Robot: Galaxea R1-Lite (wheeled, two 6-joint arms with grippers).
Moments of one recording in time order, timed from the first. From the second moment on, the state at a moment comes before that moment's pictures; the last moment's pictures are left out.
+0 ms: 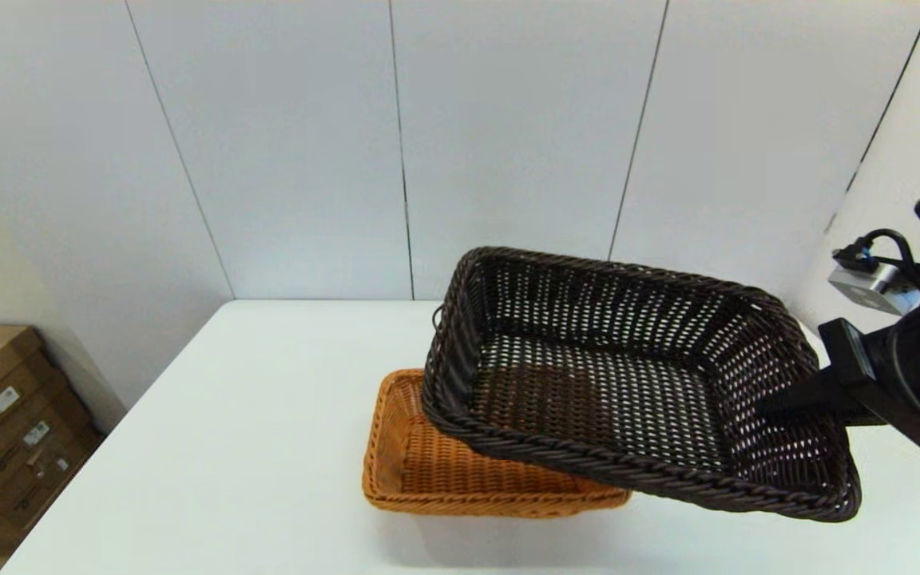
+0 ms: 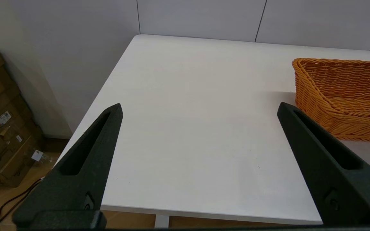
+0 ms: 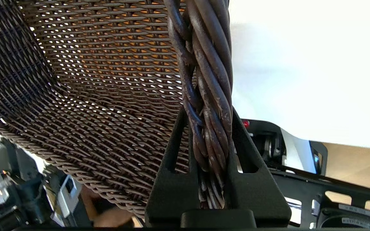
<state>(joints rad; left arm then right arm) 0.00 0.00 -0.02 0.05 0.04 -0.08 0.11 1.48 -1.17 0.74 0.45 0.46</state>
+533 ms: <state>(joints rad) 0.00 0.00 -0.02 0.05 0.04 -0.08 0.21 1.63 -1.30 0.75 0.44 0.43</state>
